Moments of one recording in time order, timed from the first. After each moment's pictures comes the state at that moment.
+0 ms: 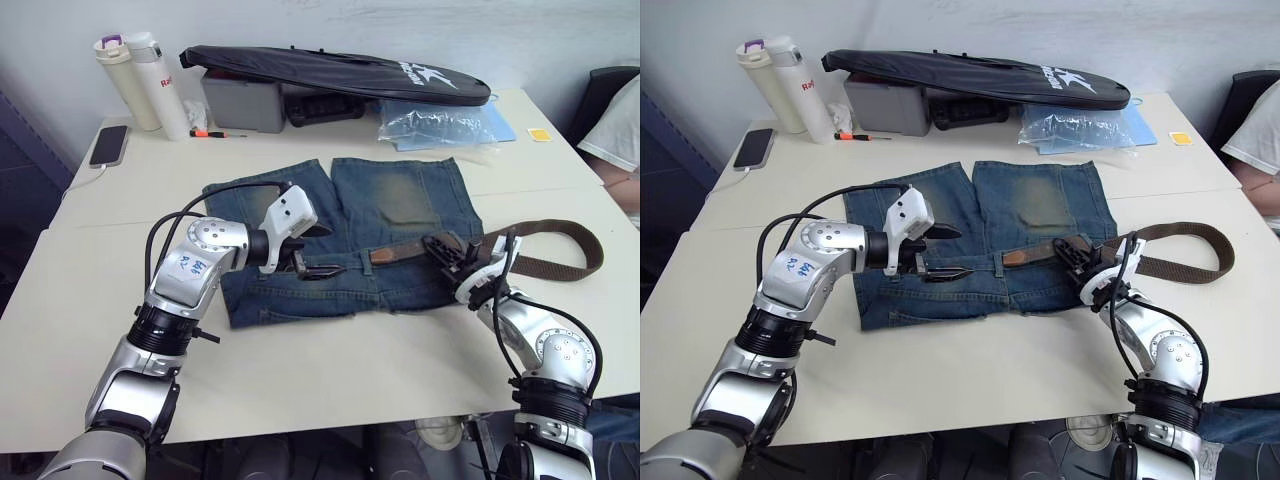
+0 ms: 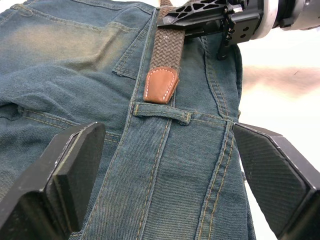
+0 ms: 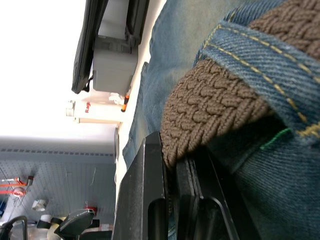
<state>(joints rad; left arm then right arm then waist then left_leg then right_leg) -0.72 0.46 -0.22 -0.02 -0.24 0.66 -0.89 -0.35 -0.28 -0.45 0.14 1.53 0.85 -0.08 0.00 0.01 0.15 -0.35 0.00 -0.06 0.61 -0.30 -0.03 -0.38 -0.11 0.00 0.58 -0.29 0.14</state>
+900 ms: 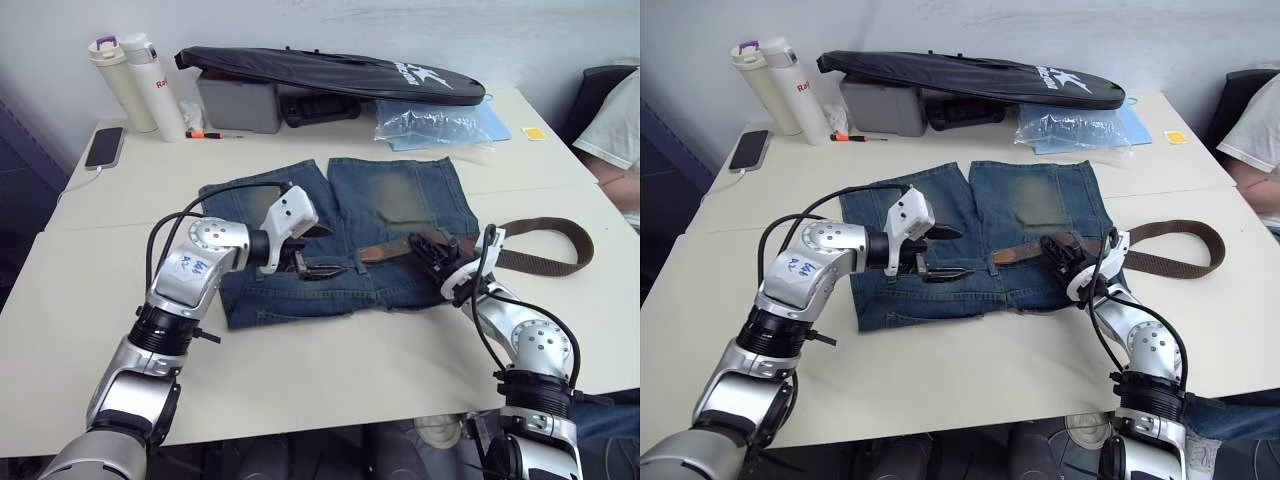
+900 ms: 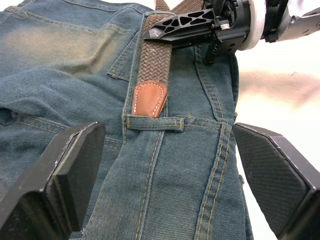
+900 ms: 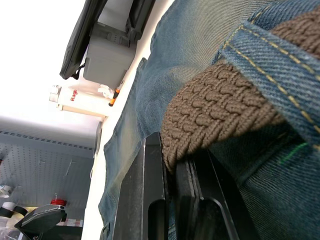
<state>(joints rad) -0.72 0.45 -0.22 -0.02 -0.24 0.66 -0.90 -0.38 -0.24 -0.41 0.13 1.27 0.81 0.07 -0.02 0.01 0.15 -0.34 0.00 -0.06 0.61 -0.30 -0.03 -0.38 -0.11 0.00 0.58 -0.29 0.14</state>
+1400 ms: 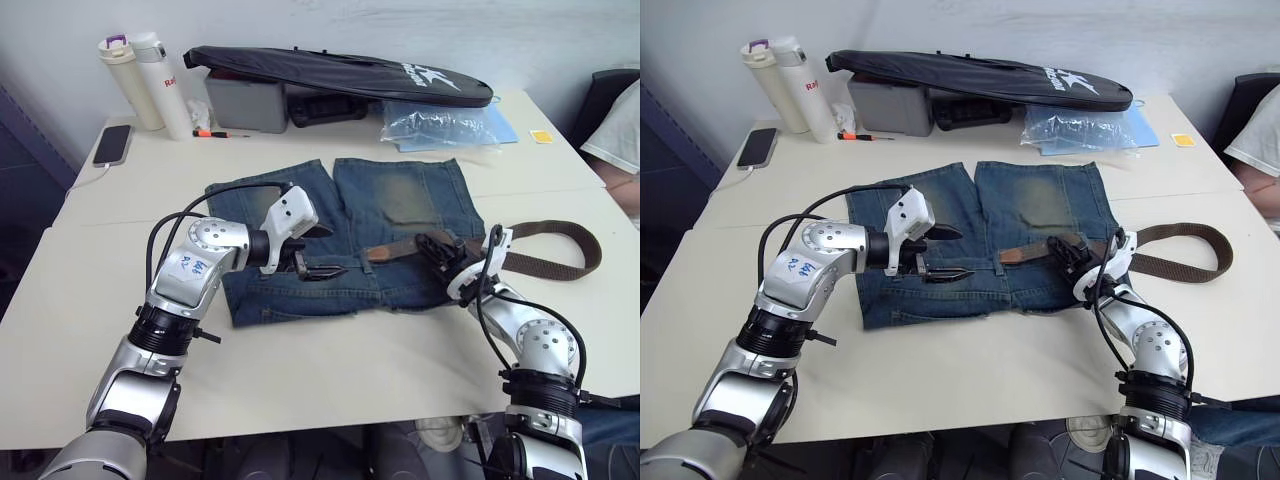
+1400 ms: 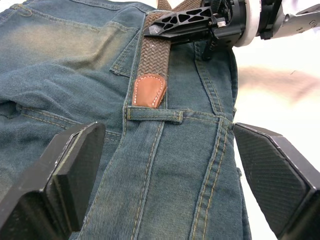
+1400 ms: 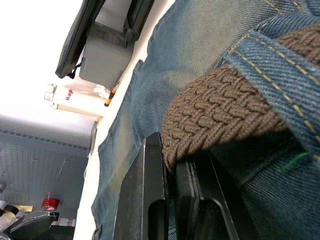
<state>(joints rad) -0.72 0.45 -0.22 -0.02 -0.24 0.66 -0.91 -0.38 -0.26 -0.43 0.15 1.21 0.81 0.11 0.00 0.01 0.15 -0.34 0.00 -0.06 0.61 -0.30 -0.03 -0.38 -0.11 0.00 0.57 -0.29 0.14</state>
